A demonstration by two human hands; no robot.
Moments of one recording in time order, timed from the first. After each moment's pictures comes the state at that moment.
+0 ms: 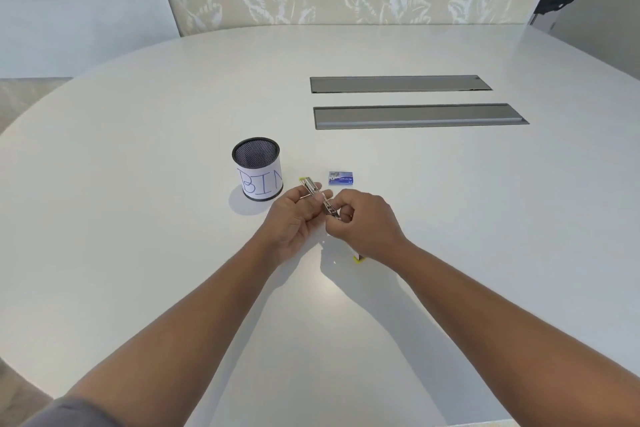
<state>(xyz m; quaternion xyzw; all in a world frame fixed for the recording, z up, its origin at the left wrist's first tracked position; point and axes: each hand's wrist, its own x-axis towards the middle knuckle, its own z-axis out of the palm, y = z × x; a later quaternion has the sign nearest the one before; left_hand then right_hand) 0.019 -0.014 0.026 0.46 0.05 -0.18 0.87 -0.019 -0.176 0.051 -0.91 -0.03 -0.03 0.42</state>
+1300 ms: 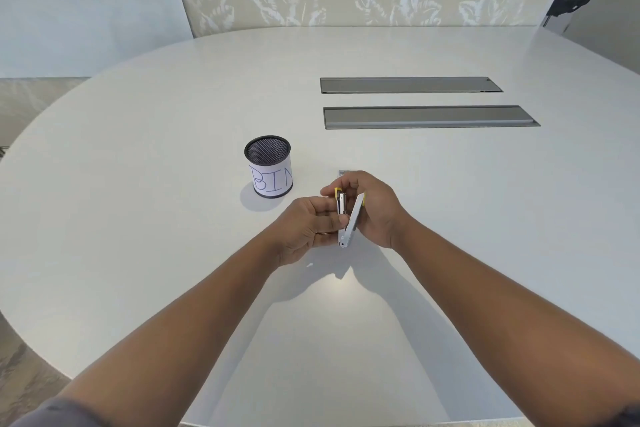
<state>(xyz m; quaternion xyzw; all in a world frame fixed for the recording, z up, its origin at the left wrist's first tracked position) -0.008 -0.005 0.051 0.59 -0.07 -0.28 0.75 0.005 -0.166 0.070 -0.61 0.05 0.18 0.77</state>
